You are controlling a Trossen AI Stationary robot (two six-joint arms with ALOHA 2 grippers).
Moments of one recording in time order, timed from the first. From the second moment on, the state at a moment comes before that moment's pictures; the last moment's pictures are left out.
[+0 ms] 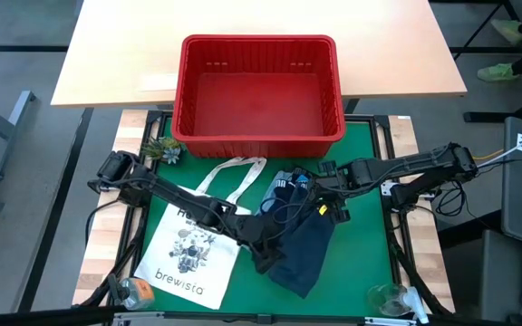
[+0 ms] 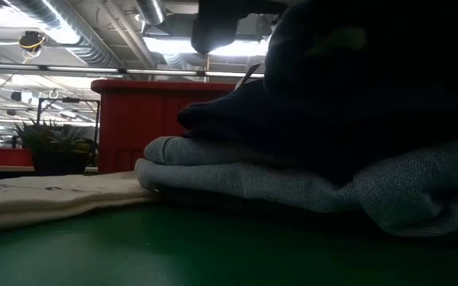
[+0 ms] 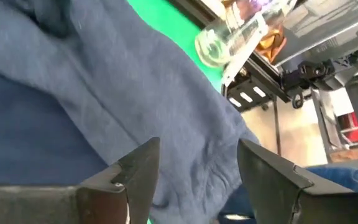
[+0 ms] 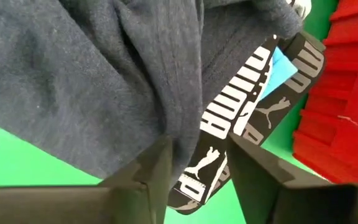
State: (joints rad) left arm -0.35 1.82 1.34 -0.07 -0.06 -0.83; right arm 0.17 1.46 1.28 -1.20 0.16 -0.09
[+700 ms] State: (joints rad) left arm -0.43 1.91 1.34 -0.09 -0.03 -1.01; right arm 0.17 1.46 1.42 -1.17 0.06 -0.24
